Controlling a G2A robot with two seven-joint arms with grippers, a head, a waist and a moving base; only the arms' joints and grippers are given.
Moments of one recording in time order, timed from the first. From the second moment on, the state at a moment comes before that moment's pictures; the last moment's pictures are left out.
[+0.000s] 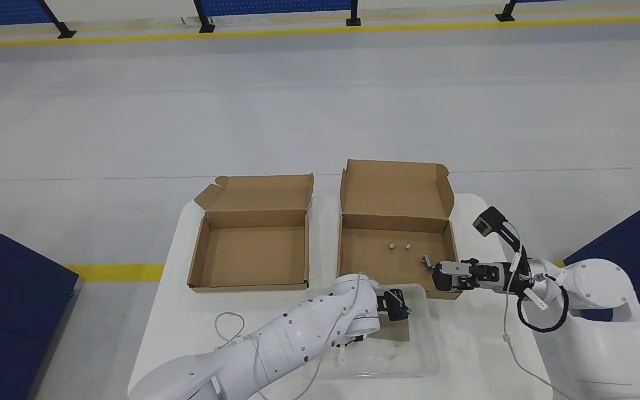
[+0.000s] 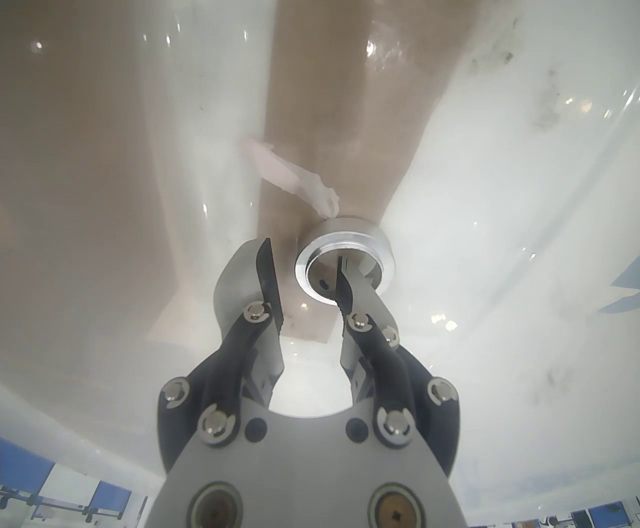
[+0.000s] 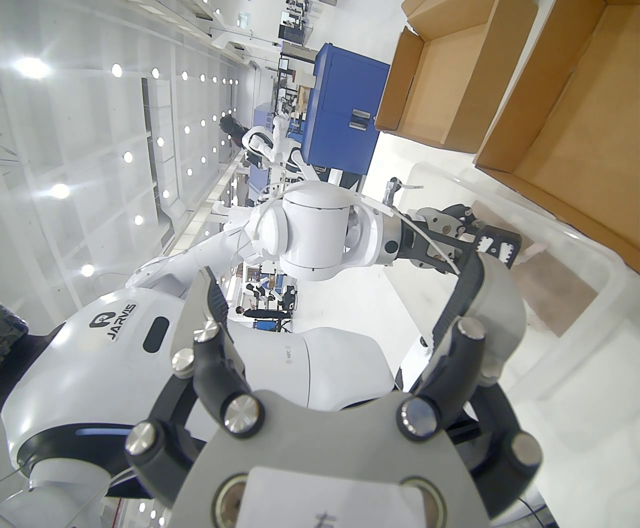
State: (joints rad) left arm 0.69 -1.61 -0.29 -1.09 1.07 -0.38 -1.25; right arm -1.37 -1.02 1.72 -1.62 0.32 -0.11 1.48
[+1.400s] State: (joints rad) left arm 0.81 -1.50 -0.57 -1.40 1.04 -0.43 -1.30; right arm -1.37 -1.02 1.72 -1.62 0.32 -0.11 1.48
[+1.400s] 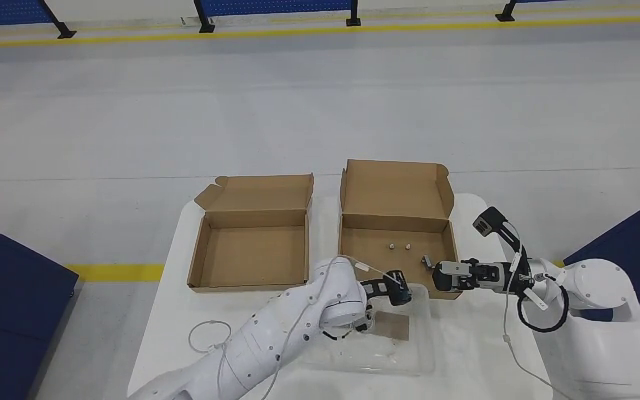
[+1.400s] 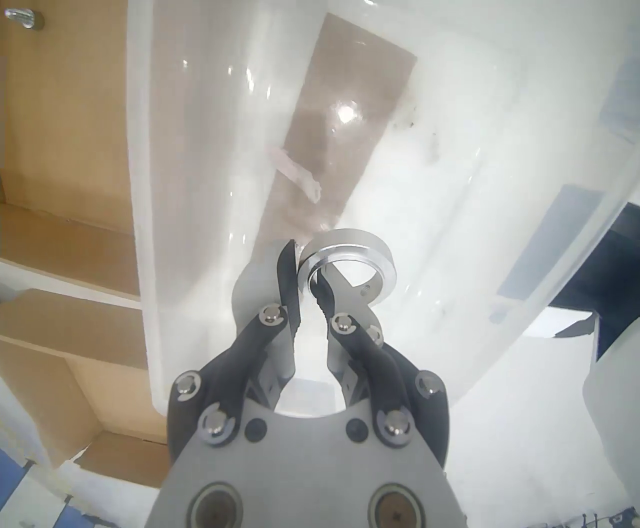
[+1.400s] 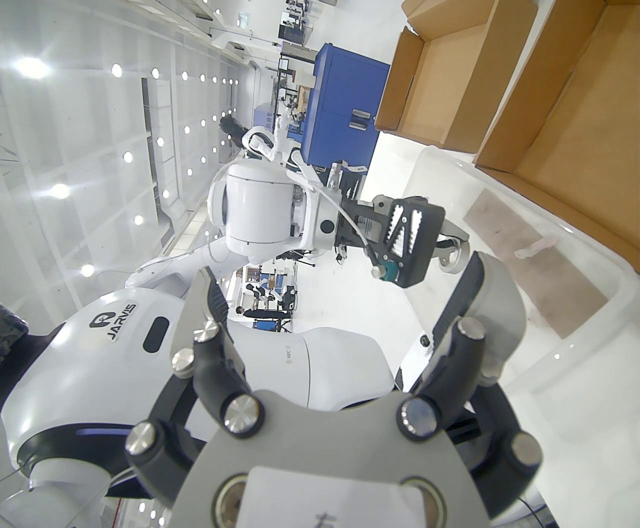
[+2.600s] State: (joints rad) left arm 1.27 -1.25 -1.20 -1.78 0.85 -1.01 -0.48; right arm -1.37 -1.02 1.72 -1.62 0.32 -0.11 1.48
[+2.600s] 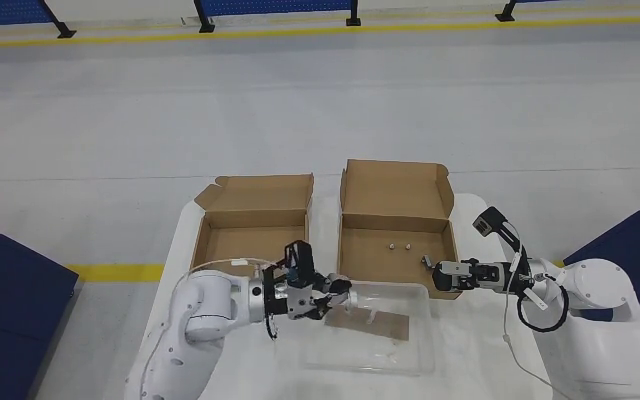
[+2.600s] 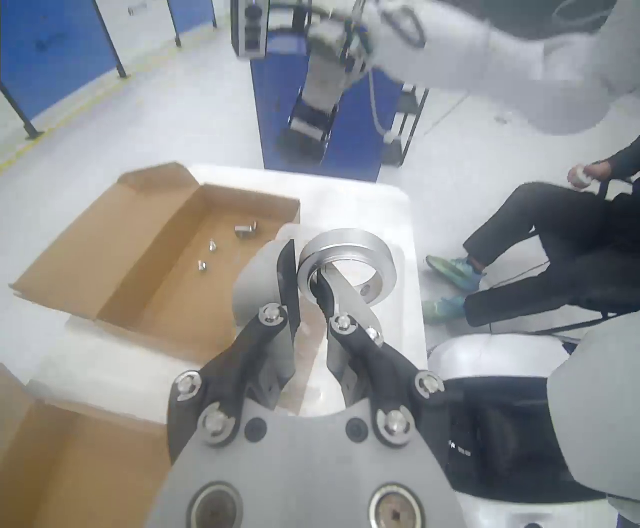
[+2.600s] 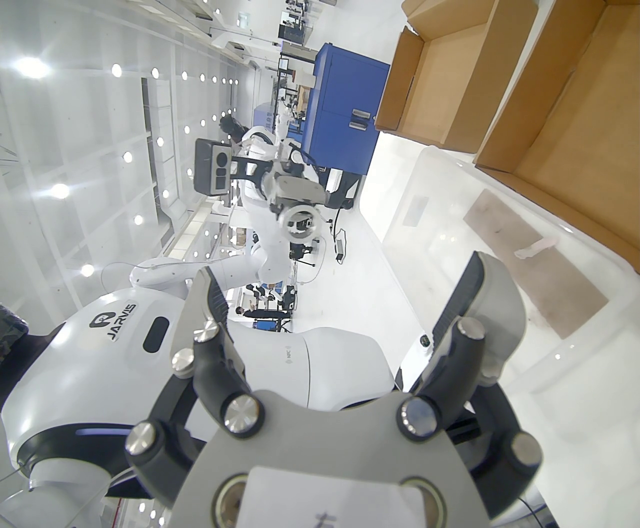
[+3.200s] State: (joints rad) left arm 1.26 -1.23 -1.15 -1.73 0.78 -1.01 0.06; right arm -1.37 -1.02 1.72 -1.62 0.32 -0.11 1.48
